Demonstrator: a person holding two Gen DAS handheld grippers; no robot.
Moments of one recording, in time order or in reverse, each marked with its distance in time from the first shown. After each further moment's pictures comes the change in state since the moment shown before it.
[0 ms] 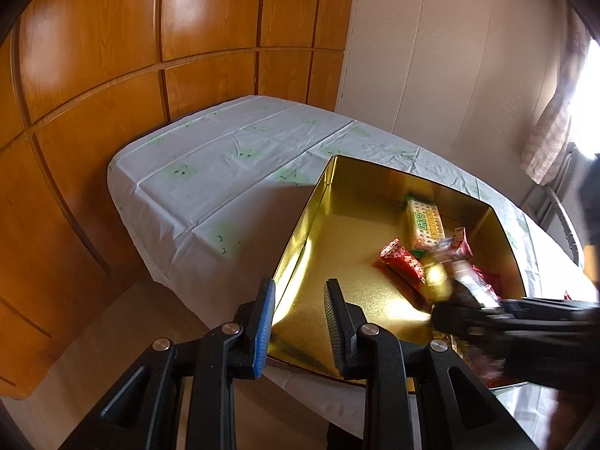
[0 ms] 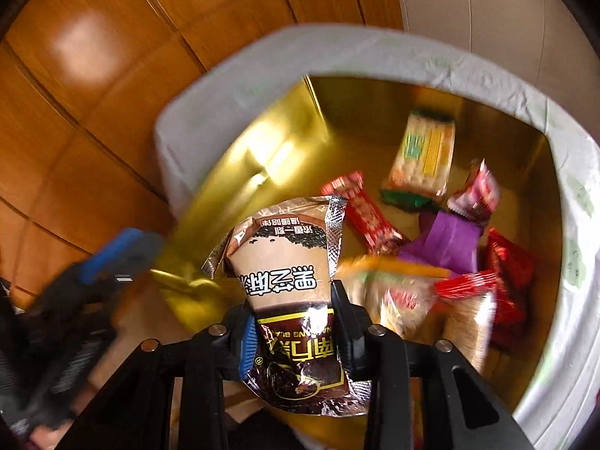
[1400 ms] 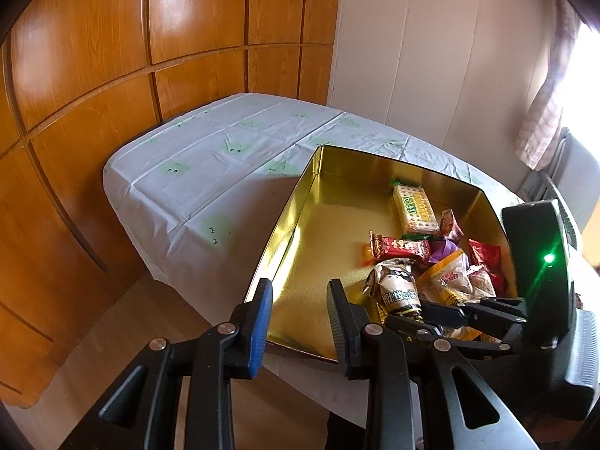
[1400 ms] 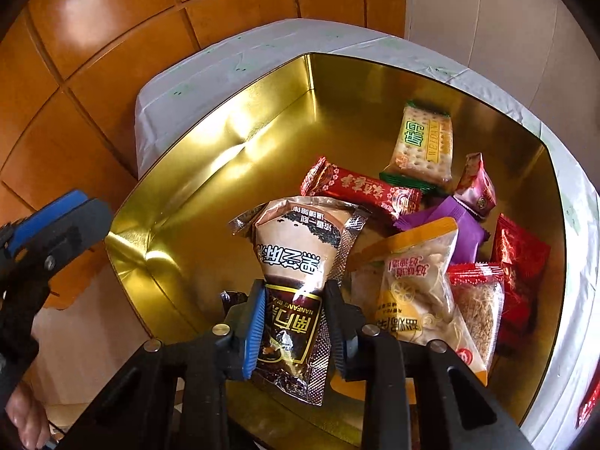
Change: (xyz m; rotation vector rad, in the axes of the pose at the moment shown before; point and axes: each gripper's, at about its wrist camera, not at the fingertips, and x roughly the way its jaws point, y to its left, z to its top) left arm -0.008 -0.014 -0.010 0.050 0.011 -0.004; right arm 0.013 0.010 -0.015 -0.105 -0.016 -0.143
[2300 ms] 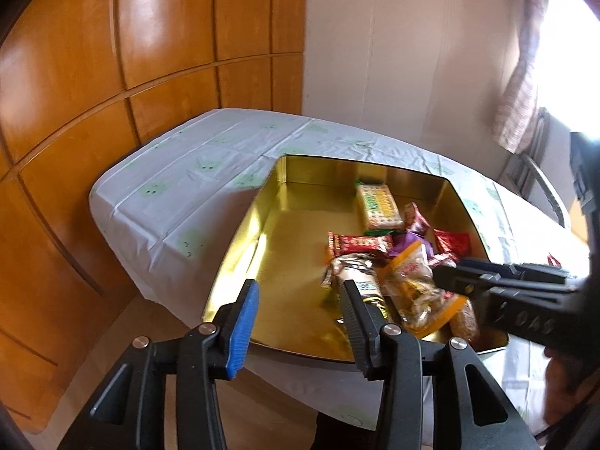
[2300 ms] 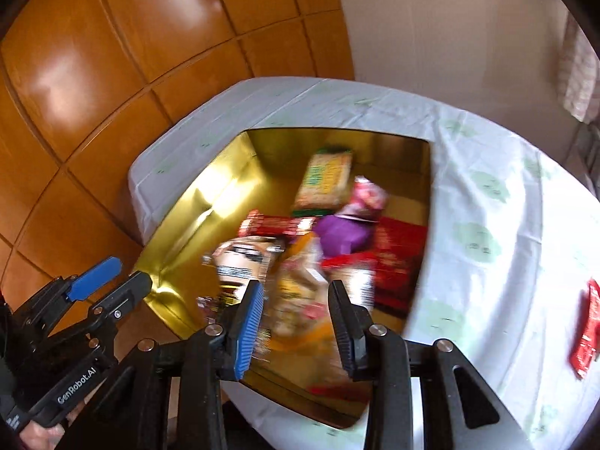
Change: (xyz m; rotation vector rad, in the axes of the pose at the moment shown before) left arm -0.020 -0.038 -0.005 0.106 -0.028 -0.045; right arm -0.108 -0.076 -0.033 0.192 -0.191 -0.018
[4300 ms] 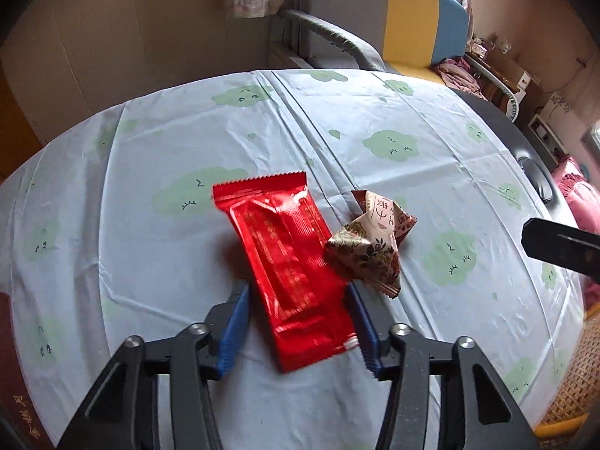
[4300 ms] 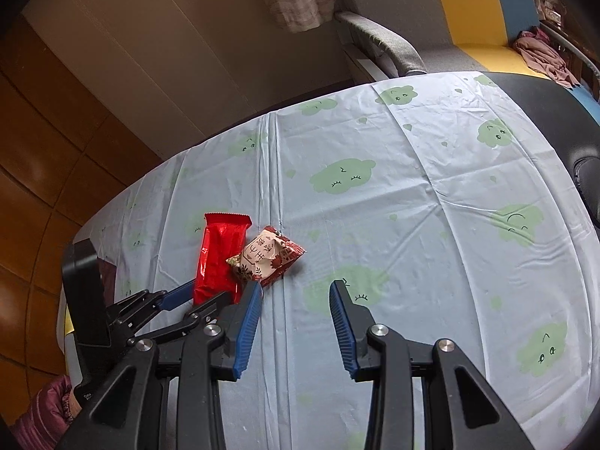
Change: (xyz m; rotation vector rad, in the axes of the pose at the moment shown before) left arm 0.110 -0.457 -0.014 0.633 0.321 -0.574; right arm -0.167 -0.346 -0.114 0.706 -0.115 -0.273
